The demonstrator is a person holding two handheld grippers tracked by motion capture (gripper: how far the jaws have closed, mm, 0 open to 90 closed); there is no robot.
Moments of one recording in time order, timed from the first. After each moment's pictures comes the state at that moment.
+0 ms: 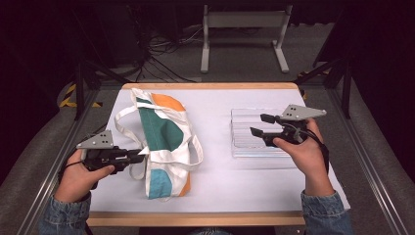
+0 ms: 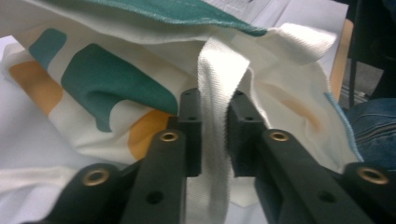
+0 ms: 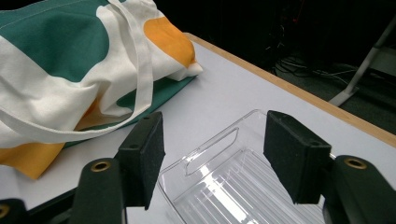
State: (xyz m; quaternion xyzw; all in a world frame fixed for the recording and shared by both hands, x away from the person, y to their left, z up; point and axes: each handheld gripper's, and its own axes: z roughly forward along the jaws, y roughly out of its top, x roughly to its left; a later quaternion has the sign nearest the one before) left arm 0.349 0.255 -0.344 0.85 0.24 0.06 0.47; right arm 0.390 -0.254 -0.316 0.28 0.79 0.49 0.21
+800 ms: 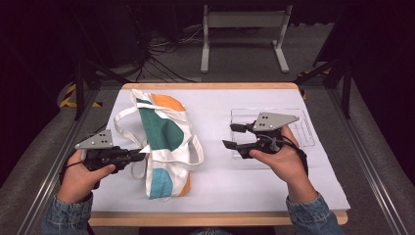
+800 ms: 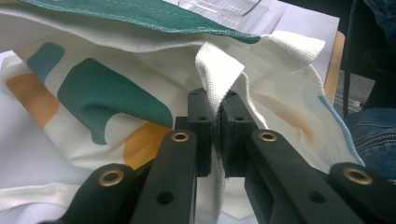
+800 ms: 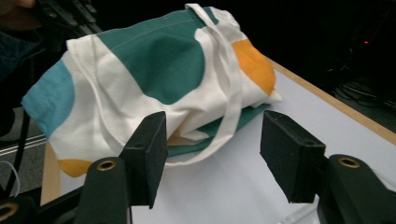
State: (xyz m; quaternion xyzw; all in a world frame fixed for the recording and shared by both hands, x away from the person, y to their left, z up) left arm 0.348 0.253 -0.343 0.84 0.23 0.07 0.49; right arm 0.368 -0.186 -0.311 0.19 0.82 0.53 0.15
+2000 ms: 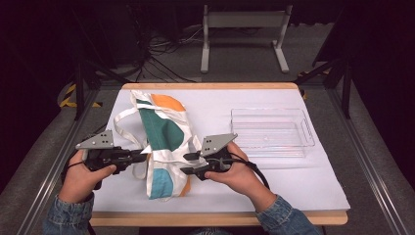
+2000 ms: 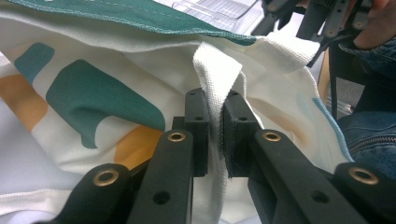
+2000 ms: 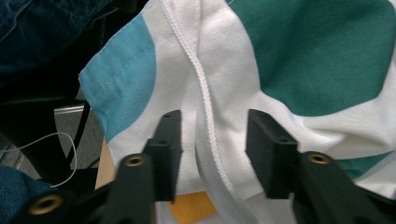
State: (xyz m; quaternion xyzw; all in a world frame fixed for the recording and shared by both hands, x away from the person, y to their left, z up) left arm 0.348 0.250 -0.345 0.84 0.23 0.06 0.49; right arm 0.359 -0.081 -0.364 0.08 0.86 0.50 0.06
